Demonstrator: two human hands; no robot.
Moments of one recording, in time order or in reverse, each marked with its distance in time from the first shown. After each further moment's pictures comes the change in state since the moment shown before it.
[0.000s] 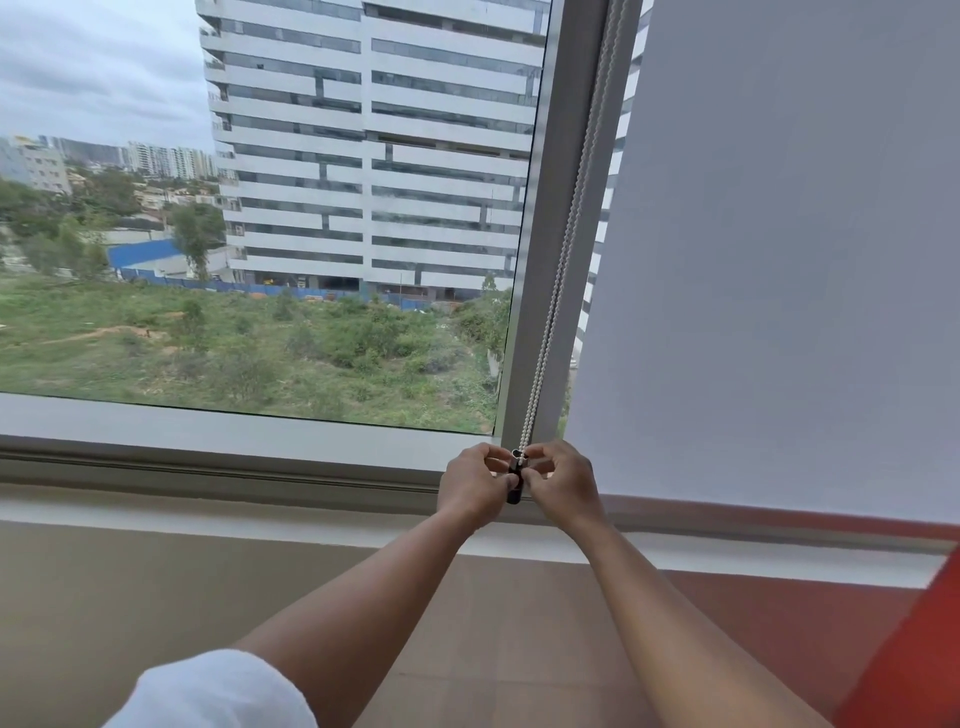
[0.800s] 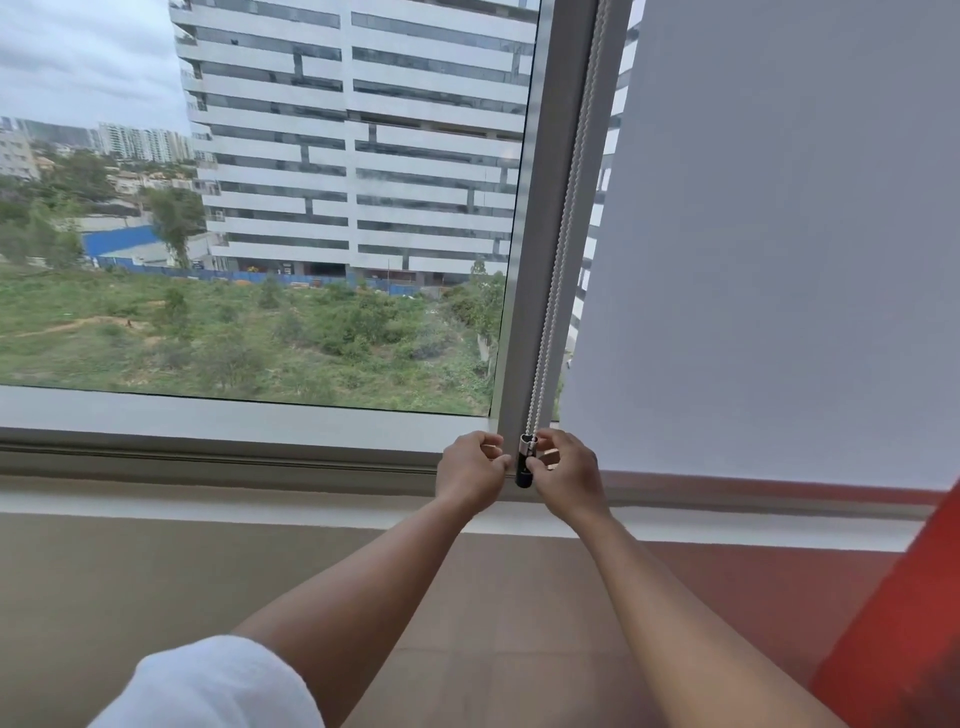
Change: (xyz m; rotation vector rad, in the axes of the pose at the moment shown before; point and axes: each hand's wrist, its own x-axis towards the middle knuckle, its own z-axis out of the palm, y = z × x) left_hand -0.007 -0.006 -0.001 0.060 0.033 -0.009; right_hand -0.021 -0.001 -0.003 -0.002 0.065 0.048
